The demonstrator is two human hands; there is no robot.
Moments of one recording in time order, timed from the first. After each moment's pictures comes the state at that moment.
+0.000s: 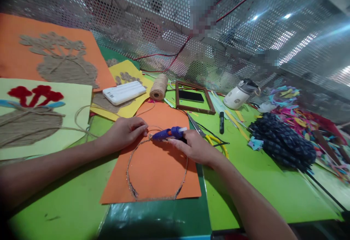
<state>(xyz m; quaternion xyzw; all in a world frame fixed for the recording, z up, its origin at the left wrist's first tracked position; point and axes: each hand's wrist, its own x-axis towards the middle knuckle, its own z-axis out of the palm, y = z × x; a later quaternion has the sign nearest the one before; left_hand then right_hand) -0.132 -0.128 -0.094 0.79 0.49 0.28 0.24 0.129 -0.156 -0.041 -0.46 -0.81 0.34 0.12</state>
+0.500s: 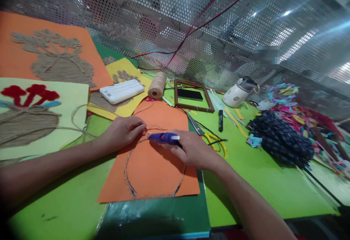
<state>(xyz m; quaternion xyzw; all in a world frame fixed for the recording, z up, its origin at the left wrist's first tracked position) -0.131 -0.129 -0.095 0.81 0.48 0.27 0.20 0.124 -0.165 -0.037 -0.41 -0.87 0.24 0.10</state>
